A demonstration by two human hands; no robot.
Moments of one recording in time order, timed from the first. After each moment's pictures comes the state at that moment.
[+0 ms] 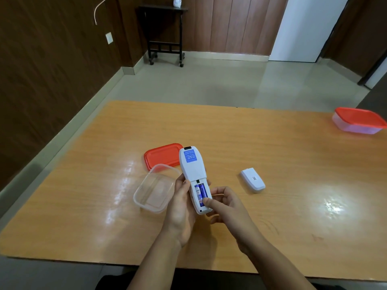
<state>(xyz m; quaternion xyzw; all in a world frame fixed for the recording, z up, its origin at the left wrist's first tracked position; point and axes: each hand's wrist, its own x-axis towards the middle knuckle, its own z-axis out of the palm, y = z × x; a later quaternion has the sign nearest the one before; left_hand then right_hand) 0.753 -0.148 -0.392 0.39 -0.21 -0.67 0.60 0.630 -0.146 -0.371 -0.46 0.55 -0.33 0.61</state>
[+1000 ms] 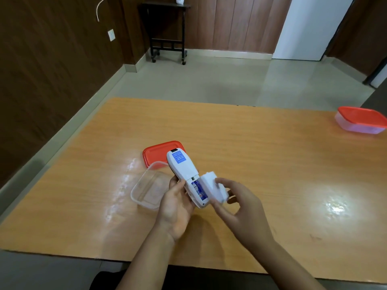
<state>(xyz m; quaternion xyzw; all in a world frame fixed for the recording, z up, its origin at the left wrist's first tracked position) 0.756 -0.152 -0.391 0.35 -0.13 -0.69 0.62 0.597 -0.145 -0.389 -0.73 0.51 -0.37 0.24</state>
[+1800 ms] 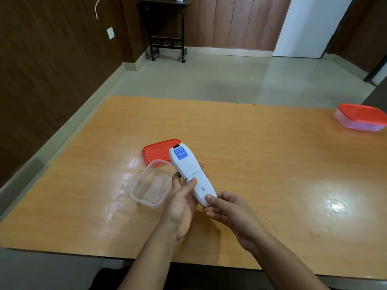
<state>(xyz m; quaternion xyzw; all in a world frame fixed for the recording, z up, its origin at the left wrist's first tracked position) 0.747 -0.151 -0.398 0.36 -0.22 -0.65 0.63 0.611 -0.149 -0.386 -0.37 0.51 -0.33 0.70</state>
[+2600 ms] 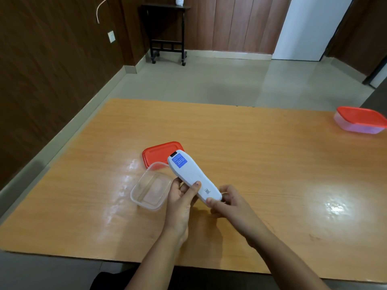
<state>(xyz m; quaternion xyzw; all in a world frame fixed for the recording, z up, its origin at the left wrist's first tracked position) 0.741 -0.150 -0.403 0.48 -0.26 -0.56 0.63 0.605 -0.153 -0.372 -0.54 0.56 -0.26 0.57</state>
